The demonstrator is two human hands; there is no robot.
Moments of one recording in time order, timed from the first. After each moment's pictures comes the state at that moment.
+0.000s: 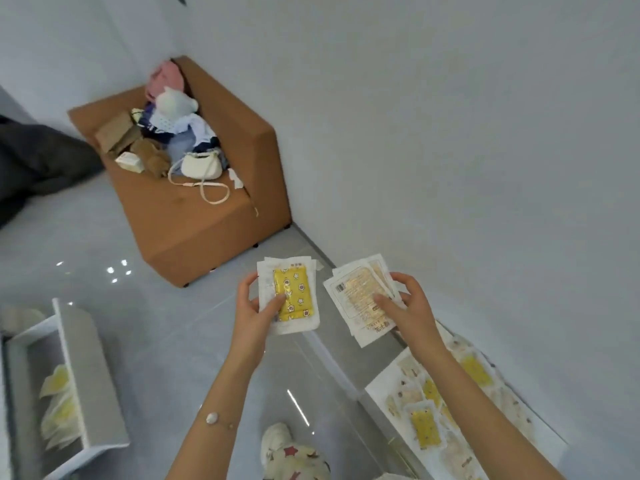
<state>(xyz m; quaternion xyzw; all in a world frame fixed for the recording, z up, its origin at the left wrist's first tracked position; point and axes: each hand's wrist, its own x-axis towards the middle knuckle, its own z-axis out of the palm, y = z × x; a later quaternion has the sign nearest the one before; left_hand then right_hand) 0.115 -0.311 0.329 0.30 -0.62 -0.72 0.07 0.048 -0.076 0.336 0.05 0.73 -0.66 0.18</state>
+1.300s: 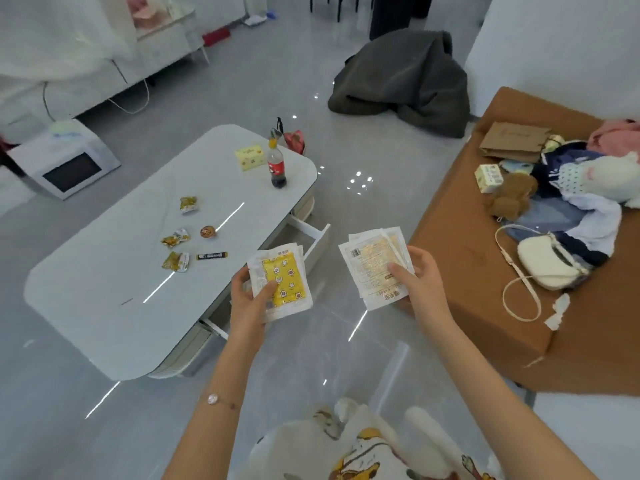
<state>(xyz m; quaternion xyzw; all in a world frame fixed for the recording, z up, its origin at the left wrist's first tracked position) 0.261 -0.859 0.300 0.61 -0.20 -0.58 0.51 -0.002 -0.860 0.346 -0.33 0.63 -0.48 0.52</state>
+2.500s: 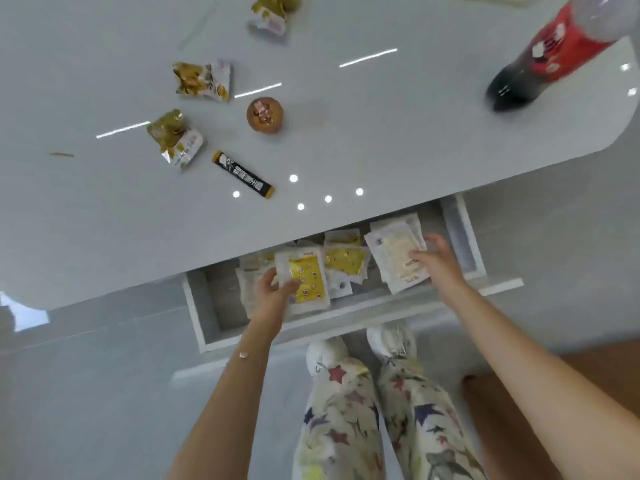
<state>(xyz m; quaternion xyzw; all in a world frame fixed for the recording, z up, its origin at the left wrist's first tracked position) 0.377 -1.125 -0.234 0.75 0.15 -0.48 0.43 0.194 -1.353 -0.218 -0.44 0.65 0.01 0.62</state>
